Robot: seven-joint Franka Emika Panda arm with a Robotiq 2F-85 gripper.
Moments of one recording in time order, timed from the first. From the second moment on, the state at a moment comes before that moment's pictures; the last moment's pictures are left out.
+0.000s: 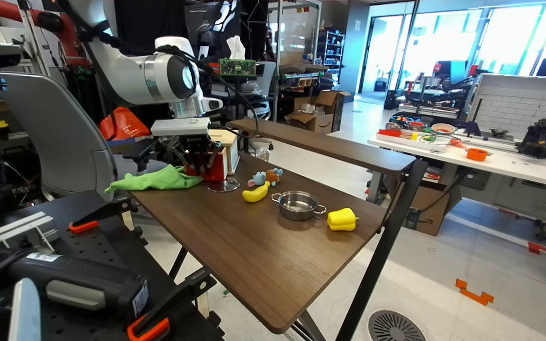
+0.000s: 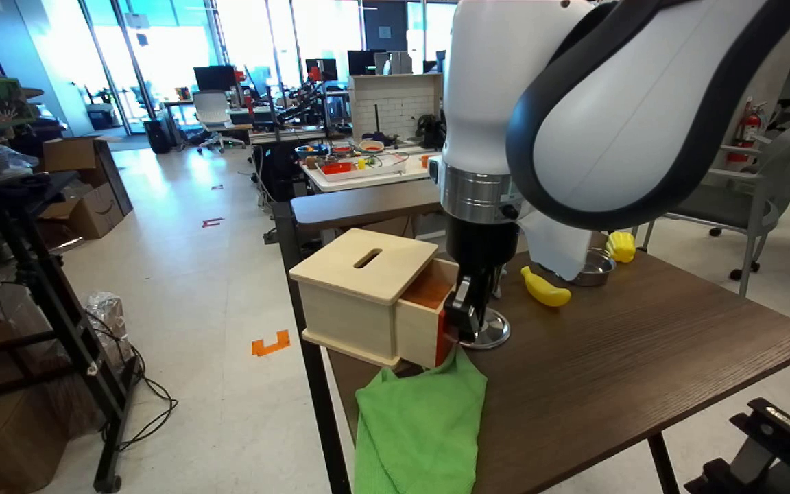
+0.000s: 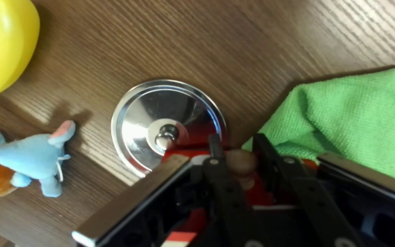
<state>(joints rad) 0.37 0.76 0.05 -1.89 -0.36 2.75 0.00</state>
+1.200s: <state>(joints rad) 0.37 0.69 0.06 -1.99 -0.34 2.75 0.02</state>
